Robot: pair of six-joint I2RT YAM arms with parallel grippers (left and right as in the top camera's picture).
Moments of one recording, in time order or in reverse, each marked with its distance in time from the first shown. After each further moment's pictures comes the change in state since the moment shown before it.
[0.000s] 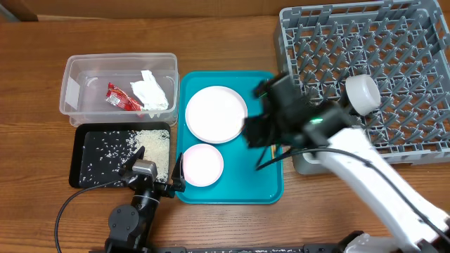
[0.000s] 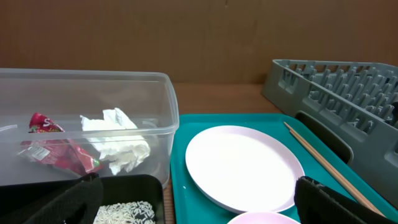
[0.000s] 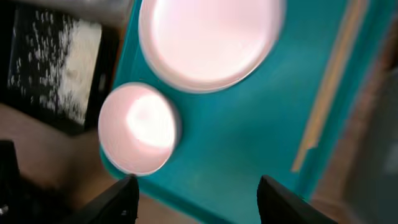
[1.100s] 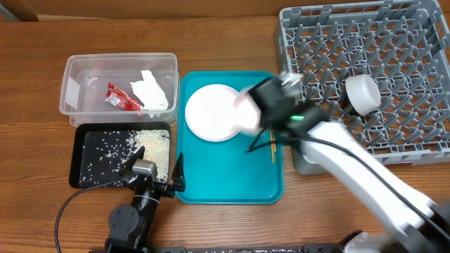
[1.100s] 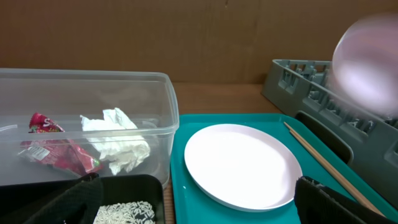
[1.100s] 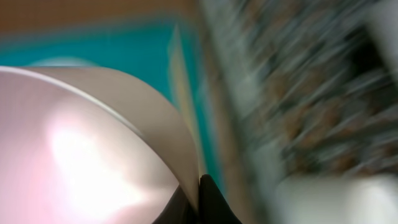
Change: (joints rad) left arm 0.000 0.000 0.000 0.000 0.000 0.000; right arm -0.050 0.003 -0.026 0.095 0.674 0.298
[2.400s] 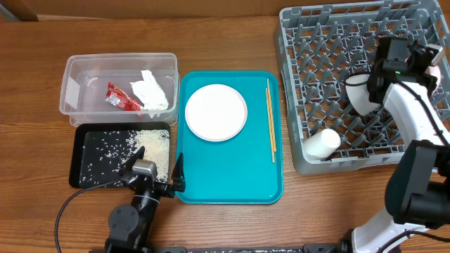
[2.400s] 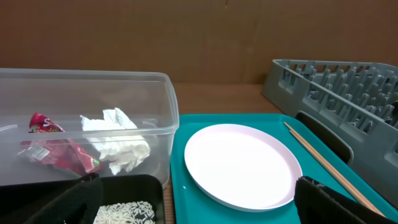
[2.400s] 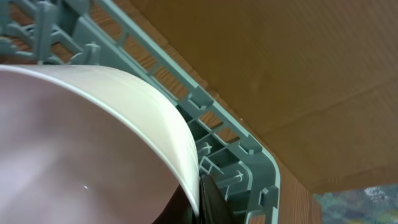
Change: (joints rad) left arm 0.000 0.000 0.000 0.000 0.000 0.000; right arm -0.735 0.333 0.024 0.374 0.560 -0.500
